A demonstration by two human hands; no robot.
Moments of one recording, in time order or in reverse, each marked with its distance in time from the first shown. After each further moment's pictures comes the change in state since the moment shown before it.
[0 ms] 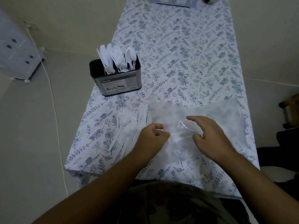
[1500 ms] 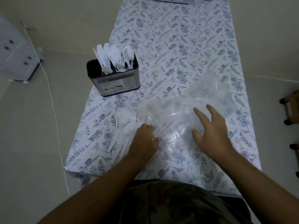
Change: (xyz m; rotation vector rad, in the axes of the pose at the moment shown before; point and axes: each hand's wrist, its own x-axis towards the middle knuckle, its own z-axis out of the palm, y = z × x) left_hand 0.032 -0.046 -0.010 0.737 0.118 0.432; right_hand 0.008 0.018 0.017 -0.132 0.212 0.021
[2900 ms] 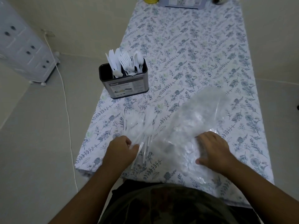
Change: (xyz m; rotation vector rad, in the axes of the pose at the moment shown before) left_hand -0.040 -0.038 -0.070 0.081 0.107 -0.380; right_hand -0.010 0.035 0.031 -0.260 -0.421 -0.076
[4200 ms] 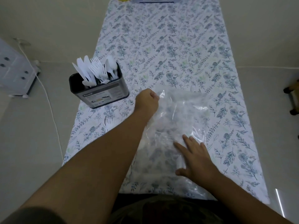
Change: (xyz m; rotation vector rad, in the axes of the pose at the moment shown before) left_hand 0.144 0.175 0.067 -0.279 -0.052 0.103; right_hand -0.017 -0.007 0.027 0.087 -0.071 -0.034
